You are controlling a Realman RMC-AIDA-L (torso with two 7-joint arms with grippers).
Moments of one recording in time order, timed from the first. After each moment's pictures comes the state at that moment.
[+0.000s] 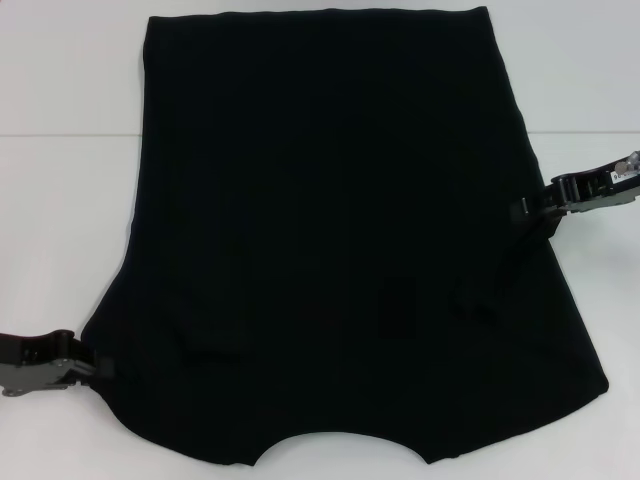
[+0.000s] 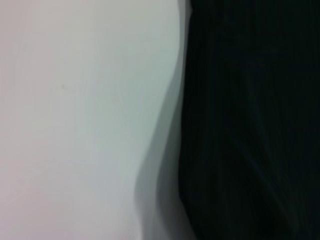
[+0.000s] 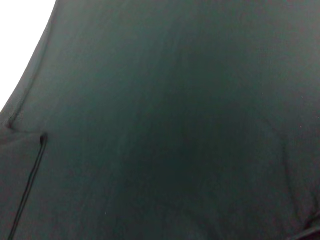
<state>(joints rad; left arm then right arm) -0.58 -2.02 0.34 0.80 2.71 1.59 -2.48 0.84 1.97 -0.80 -0.85 -2.57 -1.38 2.54</state>
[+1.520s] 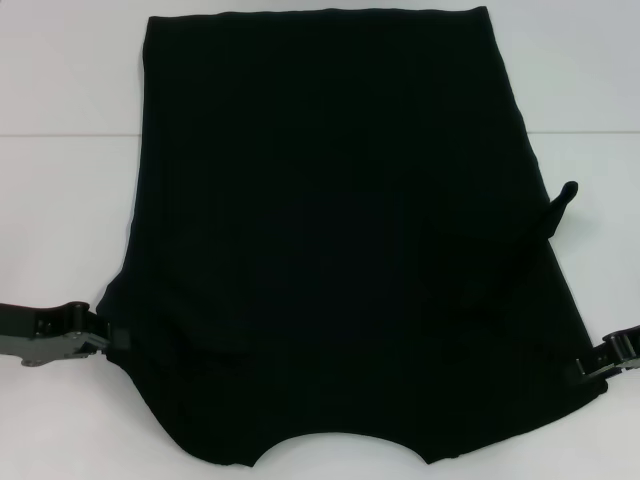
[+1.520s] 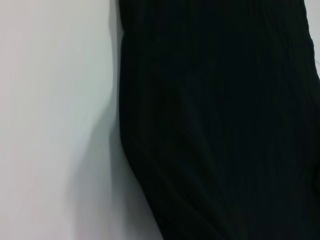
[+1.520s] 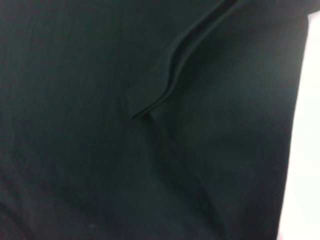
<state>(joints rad) -0.61 -2.01 0.33 0.79 2.64 1.64 -2.43 0.71 1.98 -0.81 -0.77 -2.70 -1.52 2.46</state>
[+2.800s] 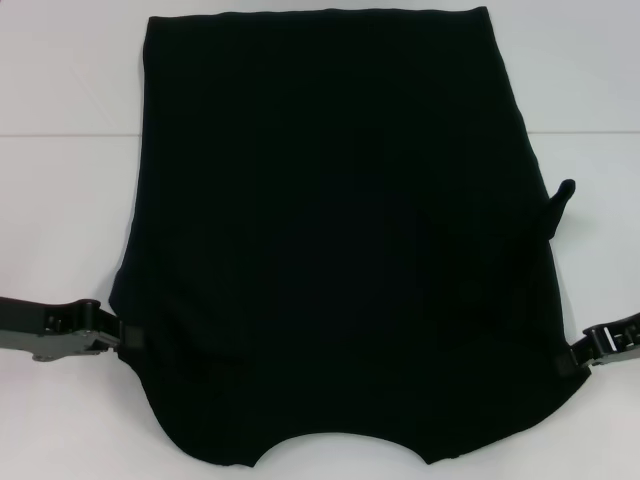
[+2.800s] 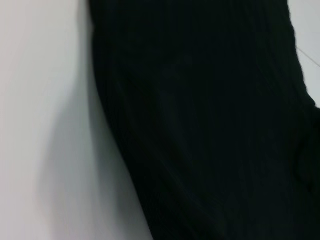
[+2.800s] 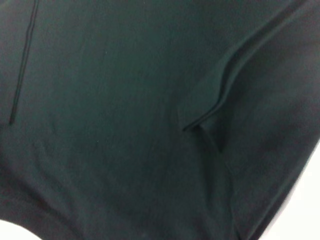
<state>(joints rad) -0.63 -2.00 0.34 0.77 2.64 1.67 -2.41 0.70 1.99 -0.79 -0.78 -2.62 -1.55 2.45</state>
